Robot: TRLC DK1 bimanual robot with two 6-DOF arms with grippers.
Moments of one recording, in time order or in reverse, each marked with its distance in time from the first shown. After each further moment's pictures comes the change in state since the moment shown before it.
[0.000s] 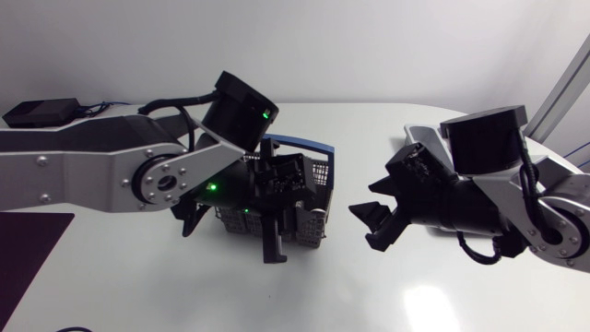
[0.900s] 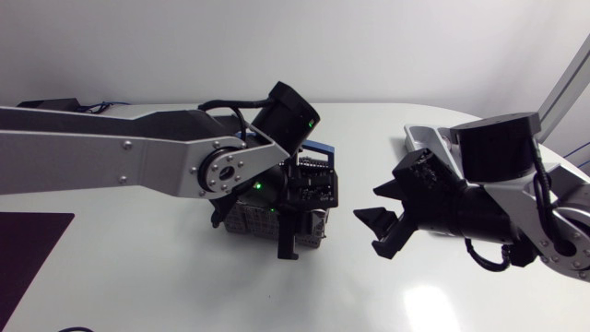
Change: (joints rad) left arm -0.045 0.161 0.138 -0.088 -0.116 0.105; right arm -0.006 -0.052 -0.033 -0.015 0.000 -0.019
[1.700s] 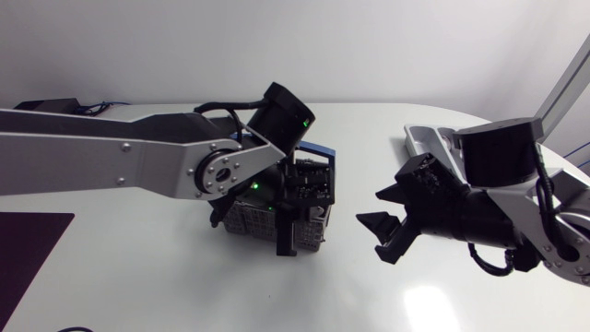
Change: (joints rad) left arm 0.015 -0.010 -0.024 0.040 -0.011 -0.001; right arm -0.006 -0.016 -0.018 -0.015 -0.003 -0.007
